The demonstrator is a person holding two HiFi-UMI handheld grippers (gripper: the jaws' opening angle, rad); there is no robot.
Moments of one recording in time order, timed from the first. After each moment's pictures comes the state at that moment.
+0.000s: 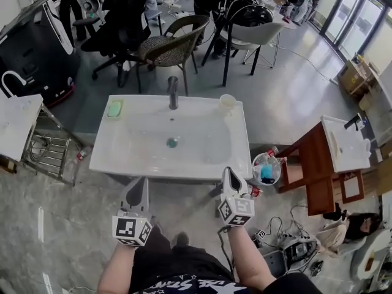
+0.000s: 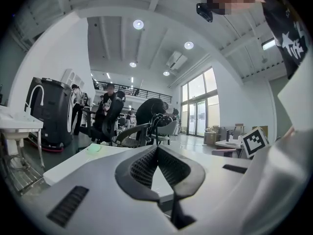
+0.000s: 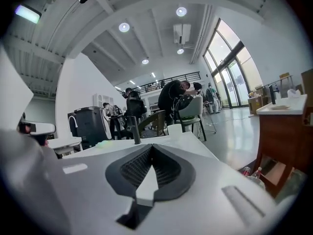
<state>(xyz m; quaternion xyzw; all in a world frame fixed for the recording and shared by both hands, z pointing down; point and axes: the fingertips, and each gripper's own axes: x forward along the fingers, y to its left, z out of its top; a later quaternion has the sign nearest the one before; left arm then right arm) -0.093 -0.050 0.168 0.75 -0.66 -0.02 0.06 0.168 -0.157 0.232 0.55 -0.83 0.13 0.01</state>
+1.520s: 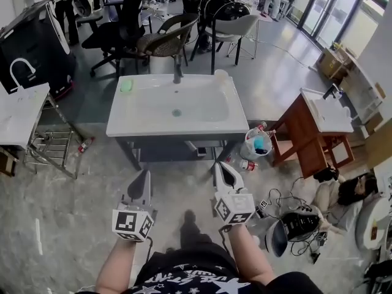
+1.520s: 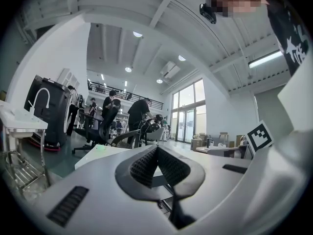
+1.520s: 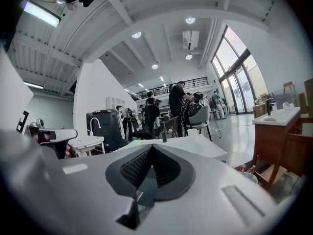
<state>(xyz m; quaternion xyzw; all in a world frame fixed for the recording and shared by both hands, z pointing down) -0.117 0.149 0.137 0.79 -0.61 -0.06 0.05 0.103 0.087 0.169 0.52 -0.85 0.09 0.01</state>
